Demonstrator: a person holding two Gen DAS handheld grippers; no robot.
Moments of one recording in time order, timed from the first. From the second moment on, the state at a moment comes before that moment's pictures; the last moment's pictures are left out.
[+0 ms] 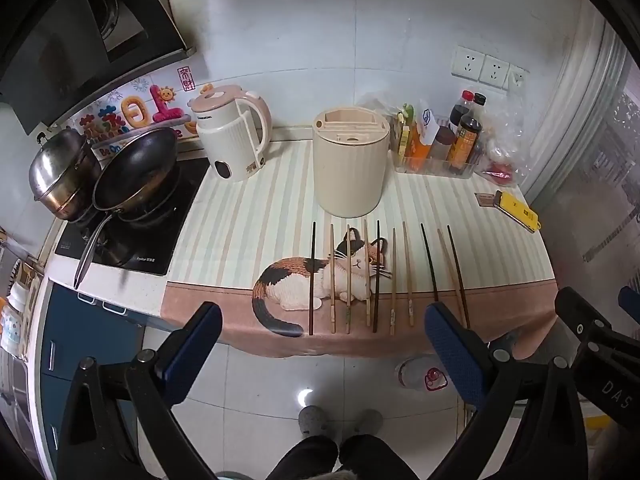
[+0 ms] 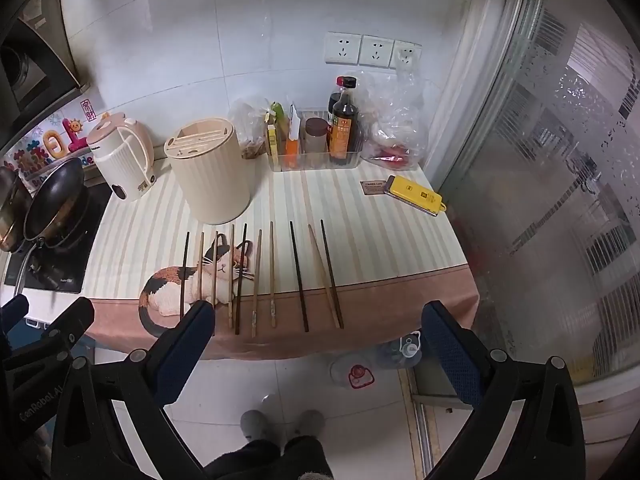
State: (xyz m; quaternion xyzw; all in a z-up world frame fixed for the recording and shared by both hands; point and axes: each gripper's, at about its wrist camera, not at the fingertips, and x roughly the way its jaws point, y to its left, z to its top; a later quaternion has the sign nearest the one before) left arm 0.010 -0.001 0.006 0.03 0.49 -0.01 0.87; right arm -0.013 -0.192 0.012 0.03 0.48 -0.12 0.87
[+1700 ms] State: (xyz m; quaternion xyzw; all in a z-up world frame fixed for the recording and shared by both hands) left arm 0.021 -0.007 0.010 0.02 0.49 -0.02 0.87; right arm -0.011 -0.197 0.015 0.03 0.47 -0.12 0.87
